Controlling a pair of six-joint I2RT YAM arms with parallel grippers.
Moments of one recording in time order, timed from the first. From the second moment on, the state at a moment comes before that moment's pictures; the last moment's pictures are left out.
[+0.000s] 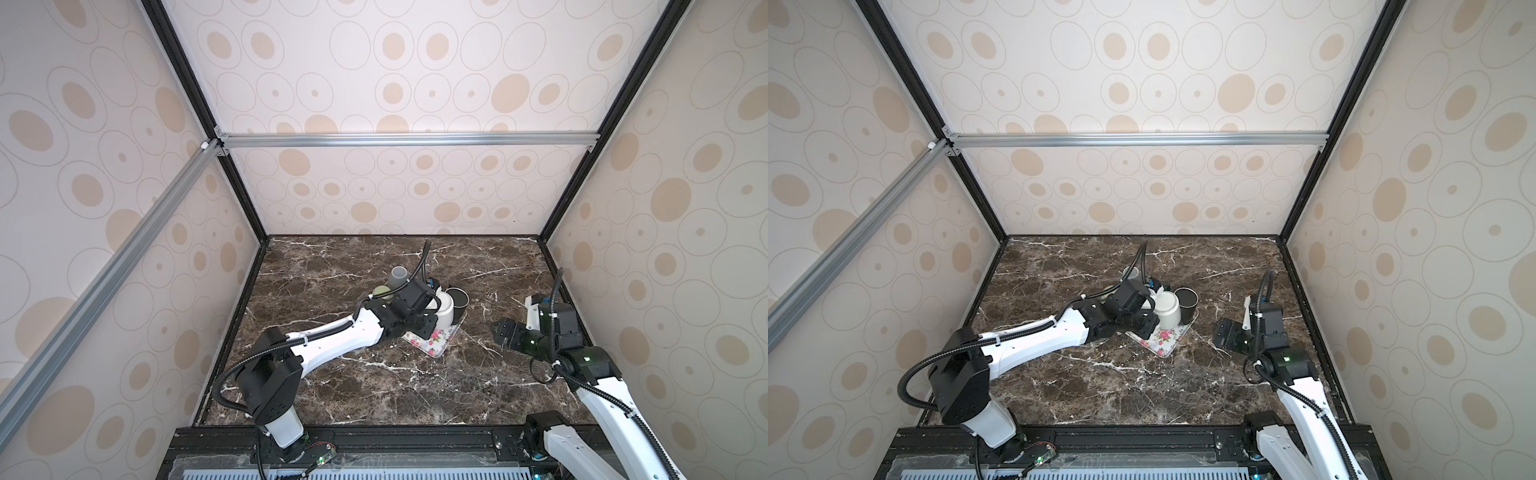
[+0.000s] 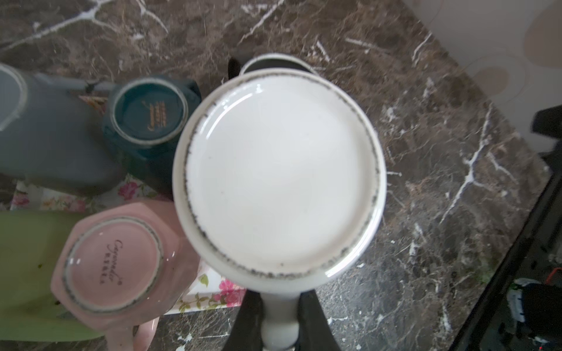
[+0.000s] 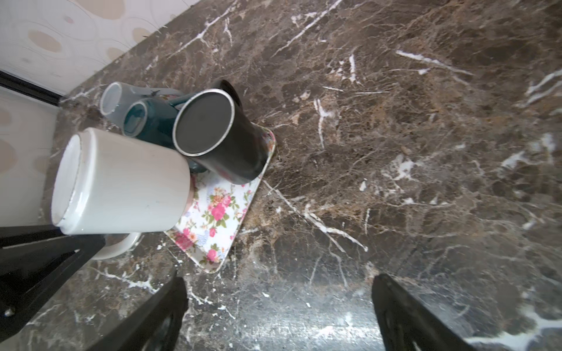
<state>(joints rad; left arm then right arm) -0.90 1.62 1.24 -0.38 -0.02 -0.30 0.15 0.75 0.71 -0.73 -0.15 0.51</state>
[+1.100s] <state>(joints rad) -0.73 1.55 1.24 -0.21 0.26 -0.40 0.19 0.78 0.55 -0.25 -0.45 0.80</state>
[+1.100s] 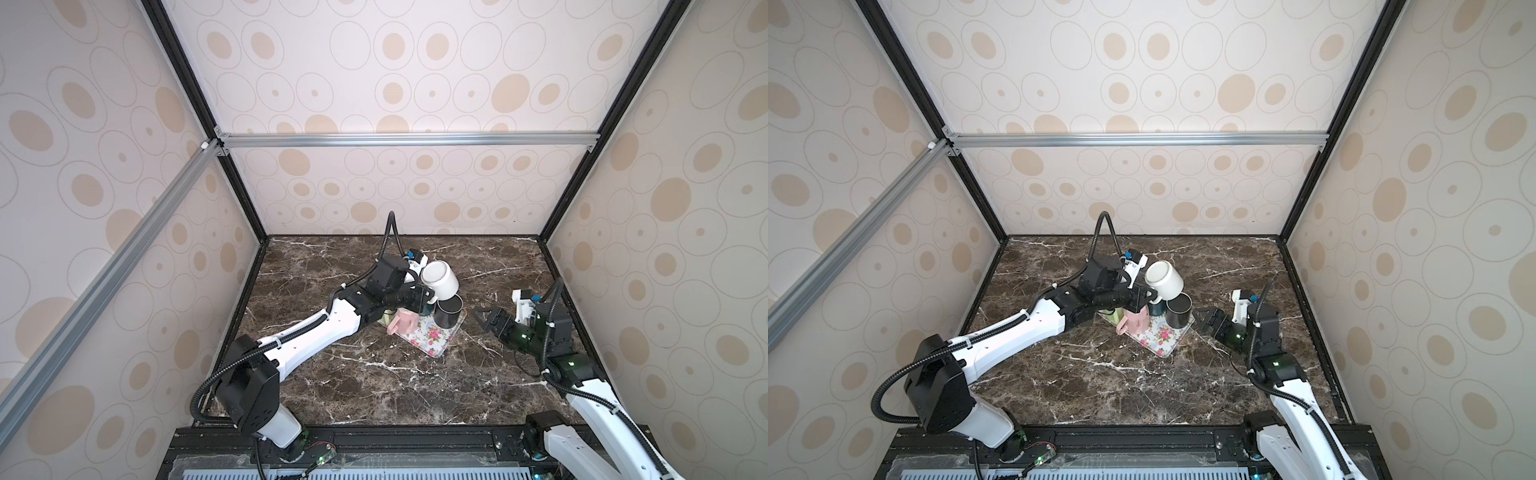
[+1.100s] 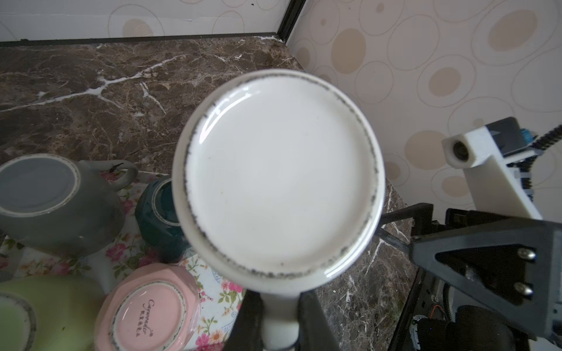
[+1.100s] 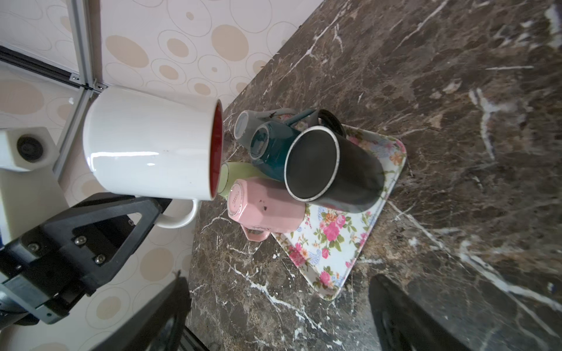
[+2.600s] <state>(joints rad) -0.68 1.49 1.07 0.39 0.59 -0.71 0.38 1.04 0.56 0.55 -0.52 0.94</state>
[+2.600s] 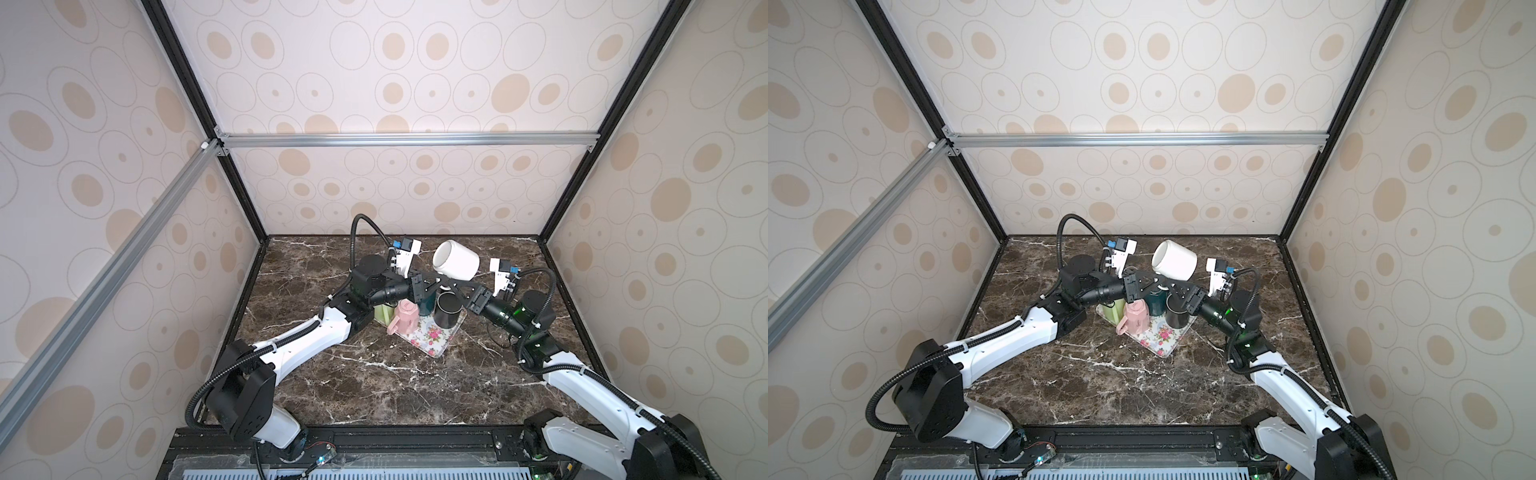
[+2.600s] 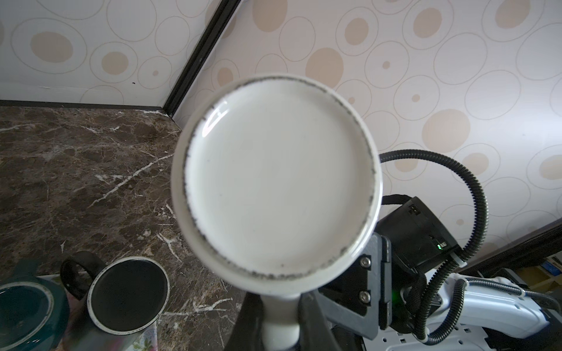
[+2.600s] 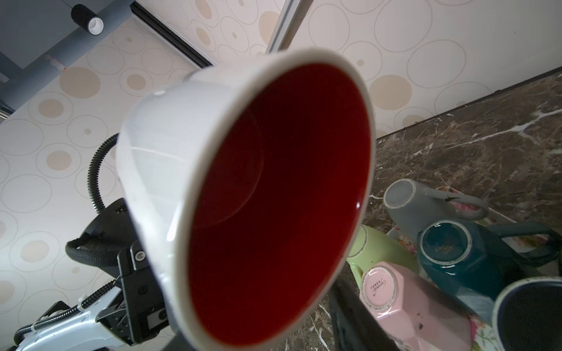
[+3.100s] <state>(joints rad) -0.68 1.49 1.03 0.50 0.61 -0.77 0.40 1.11 0.56 0.70 -0.53 0.98</state>
